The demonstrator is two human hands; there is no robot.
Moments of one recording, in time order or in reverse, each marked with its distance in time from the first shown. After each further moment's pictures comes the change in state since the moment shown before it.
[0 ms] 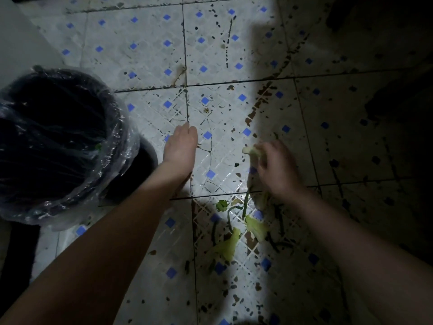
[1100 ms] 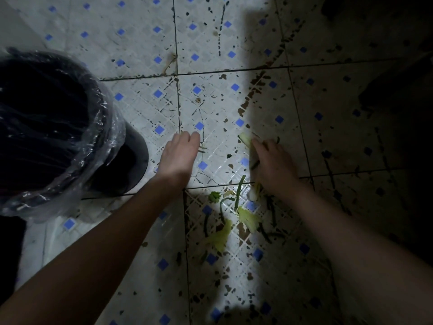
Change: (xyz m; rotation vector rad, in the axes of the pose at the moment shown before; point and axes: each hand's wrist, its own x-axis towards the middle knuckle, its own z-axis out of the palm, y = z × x) left_hand -0.039 0.014 0.009 -0.037 0.046 0.084; right_hand -0.001 0.033 0.014 -0.288 -0.139 -0.102
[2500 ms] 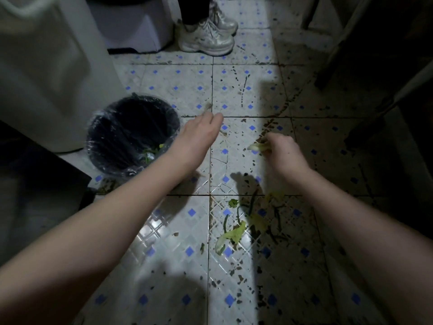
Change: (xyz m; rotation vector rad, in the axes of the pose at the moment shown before) left_hand -0.052 -0.002 -0.164 0.100 0.283 0.206; right_hand -0.039 -0.081 -0.119 0.133 0.240 -0.071
